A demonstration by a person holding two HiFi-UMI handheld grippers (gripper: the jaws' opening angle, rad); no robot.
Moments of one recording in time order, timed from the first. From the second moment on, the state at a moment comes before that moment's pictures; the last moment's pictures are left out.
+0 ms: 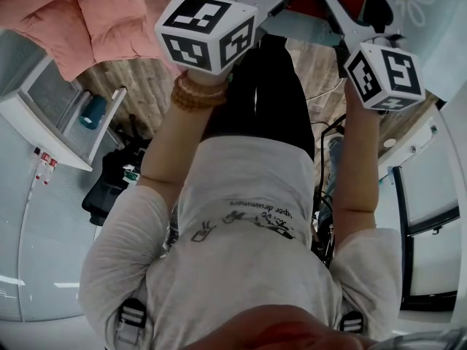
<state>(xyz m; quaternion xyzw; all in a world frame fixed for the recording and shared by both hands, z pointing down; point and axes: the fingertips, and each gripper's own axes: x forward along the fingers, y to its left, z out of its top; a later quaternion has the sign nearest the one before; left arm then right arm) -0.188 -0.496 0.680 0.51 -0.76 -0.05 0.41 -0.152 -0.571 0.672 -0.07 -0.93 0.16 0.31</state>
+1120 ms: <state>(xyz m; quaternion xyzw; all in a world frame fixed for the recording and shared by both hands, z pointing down) -0.160 -0.467 0.426 0.58 -0.78 -0.07 0.24 -0.121 -0.529 0.403 -0.10 -0.98 0.02 0.14</state>
